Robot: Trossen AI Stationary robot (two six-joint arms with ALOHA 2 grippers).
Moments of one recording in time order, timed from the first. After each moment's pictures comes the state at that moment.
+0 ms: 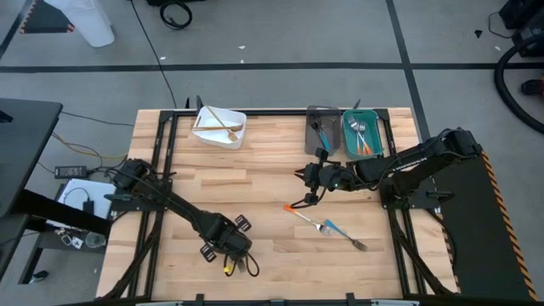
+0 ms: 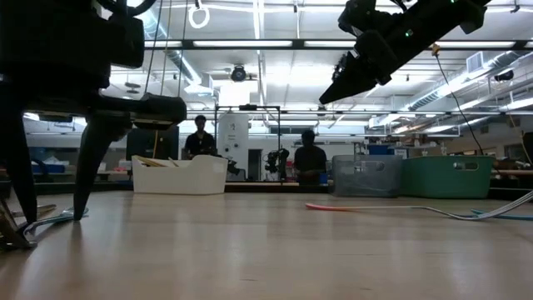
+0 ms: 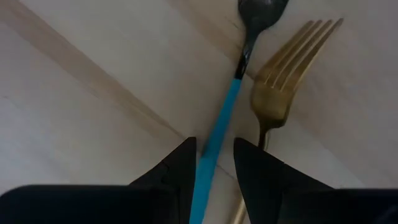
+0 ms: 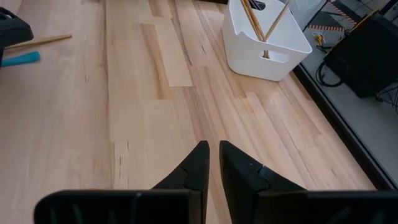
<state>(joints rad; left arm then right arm) -0.53 1.86 1.12 -0.67 -0.05 0.35 0.15 1.34 0.74 0.00 0.50 0.03</state>
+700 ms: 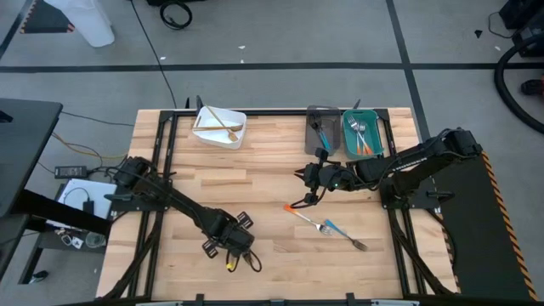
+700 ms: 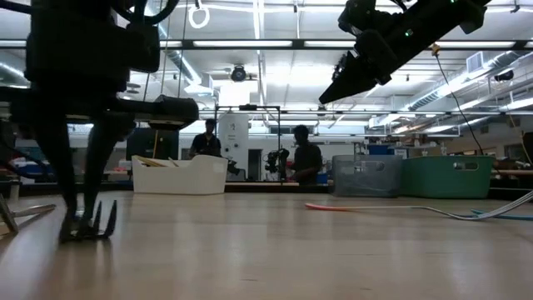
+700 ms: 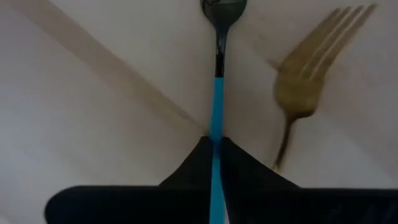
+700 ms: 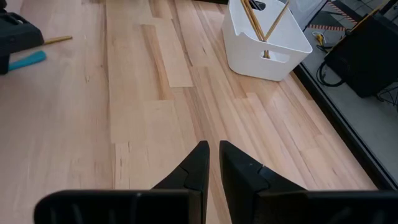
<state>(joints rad) -0.47 1.86 1.11 -0.66 -0.07 0.41 0.15 1.34 0.74 0.00 0.49 0.03</state>
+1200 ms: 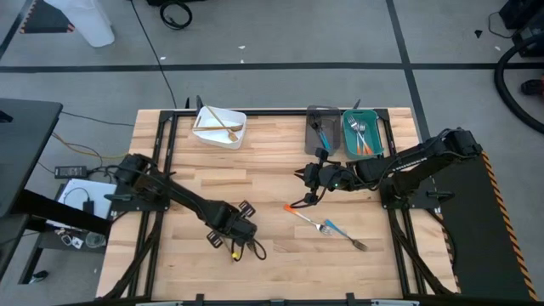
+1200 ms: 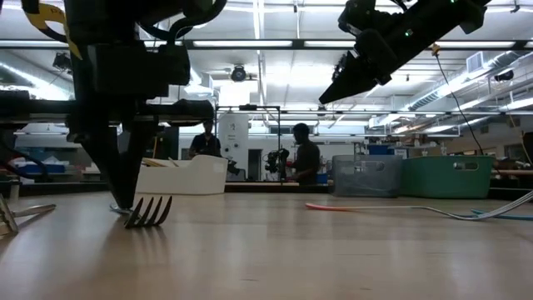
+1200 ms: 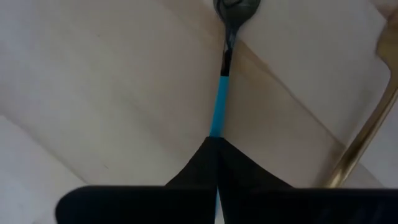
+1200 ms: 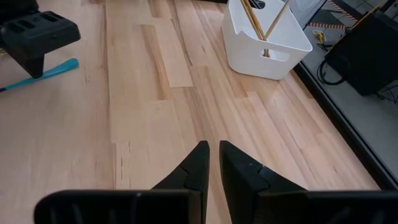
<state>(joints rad) -0.42 1.84 1.11 -0.68 -0.15 0.43 0.15 1.34 0.74 0.00 0.49 0.04</state>
